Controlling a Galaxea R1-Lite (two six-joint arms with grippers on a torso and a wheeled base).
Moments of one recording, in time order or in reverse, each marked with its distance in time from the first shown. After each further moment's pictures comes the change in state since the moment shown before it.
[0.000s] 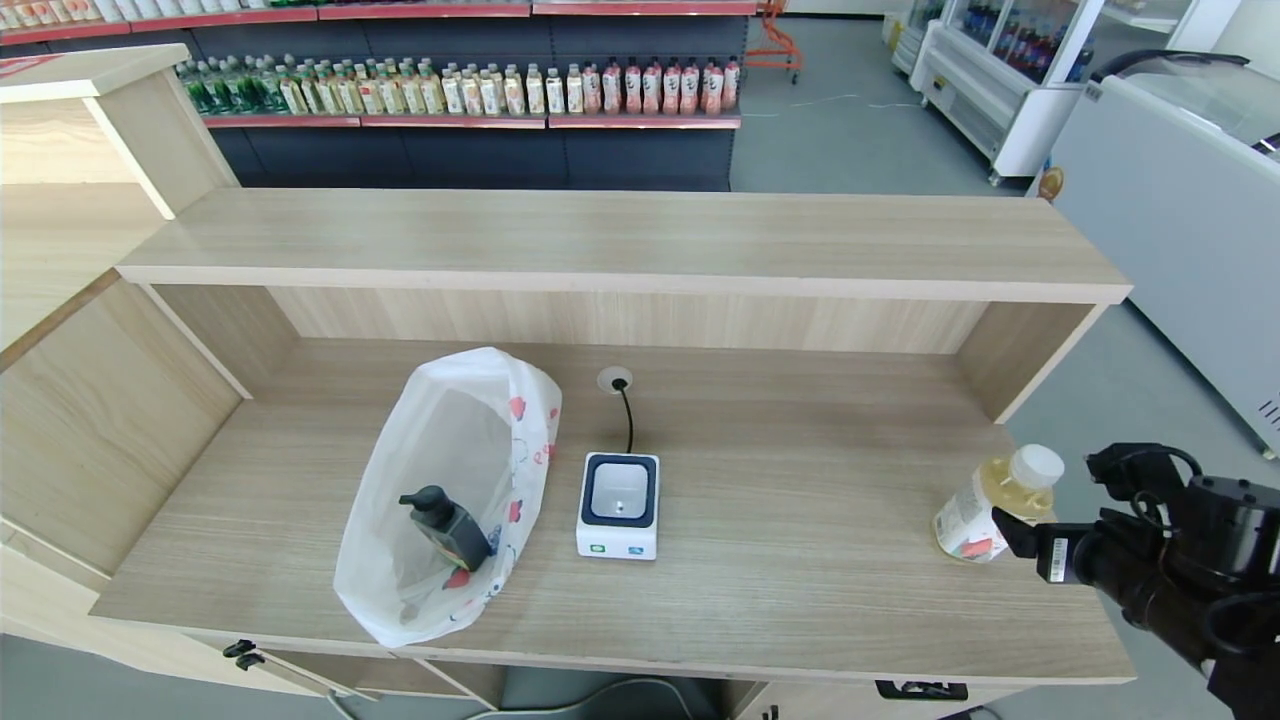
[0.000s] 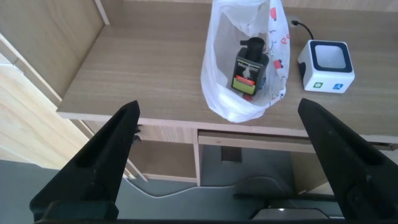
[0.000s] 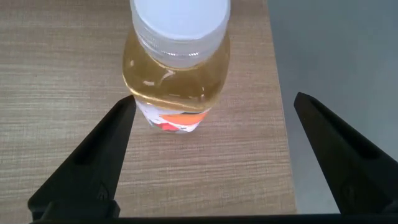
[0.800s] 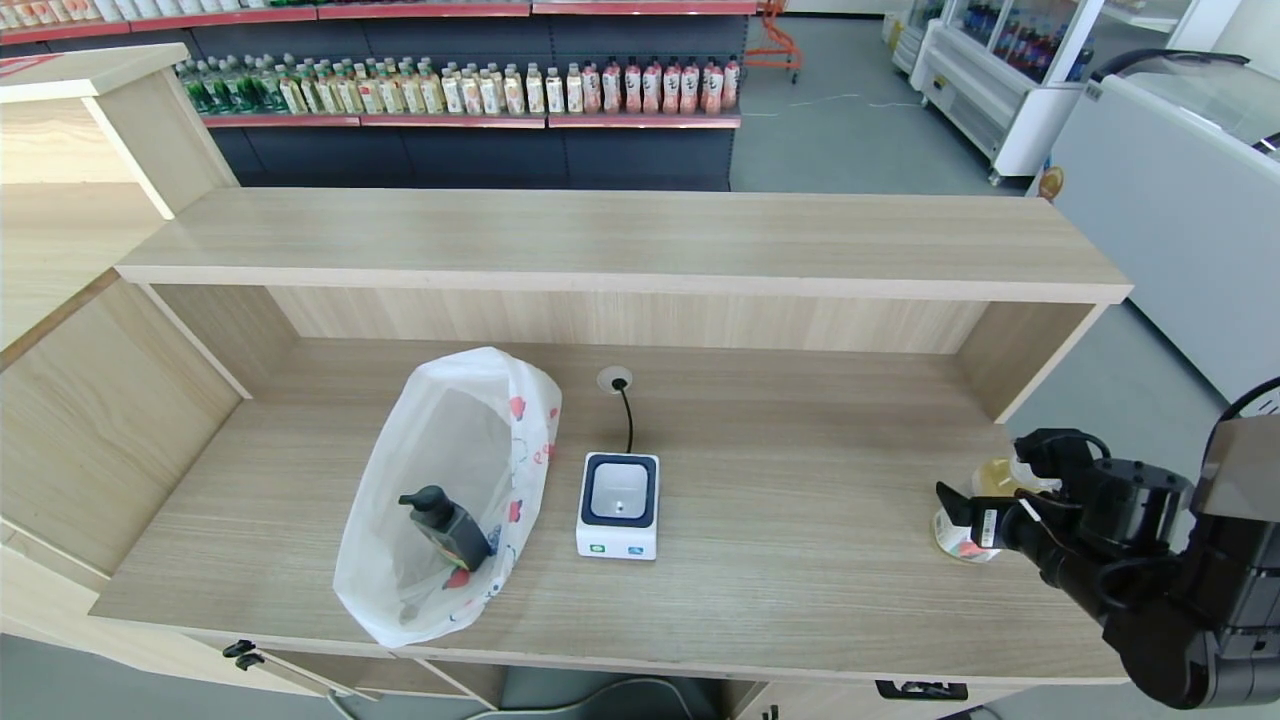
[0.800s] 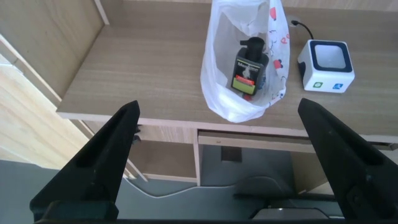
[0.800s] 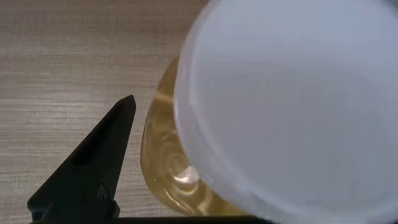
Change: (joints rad) left arm 0.000 0.000 0.000 0.000 0.000 0.000; right arm 0.053 0.231 -0.222 -0.063 -0.003 0.037
